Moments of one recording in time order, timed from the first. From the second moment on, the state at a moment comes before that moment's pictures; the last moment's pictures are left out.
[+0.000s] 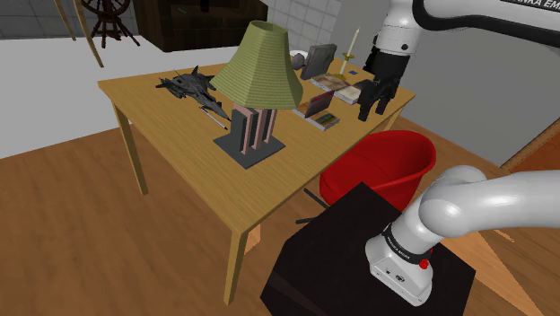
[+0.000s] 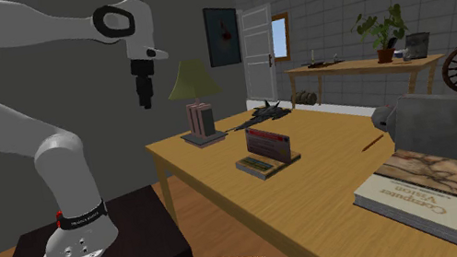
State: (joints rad) arm -0.01 -0.75 0.04 -2.37 0.05 1.45 0.06
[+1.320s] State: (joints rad) arm -0.21 -0.16 0.11 -2.05 0.03 1.82 0.68
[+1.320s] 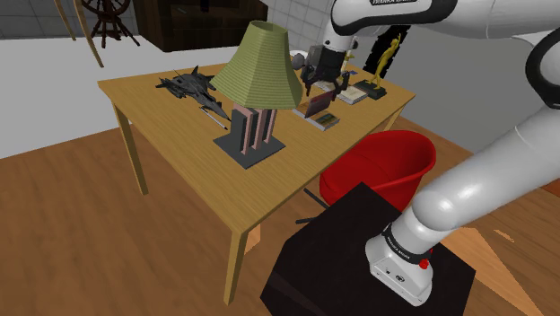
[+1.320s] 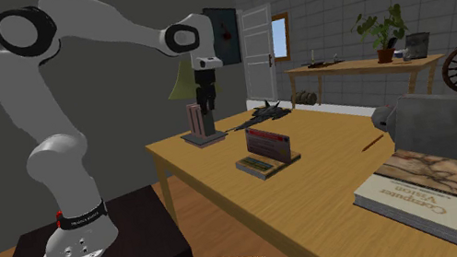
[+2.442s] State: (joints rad) arm -0.33 0.23 0.00 -1.68 -0.03 1.92 1.14
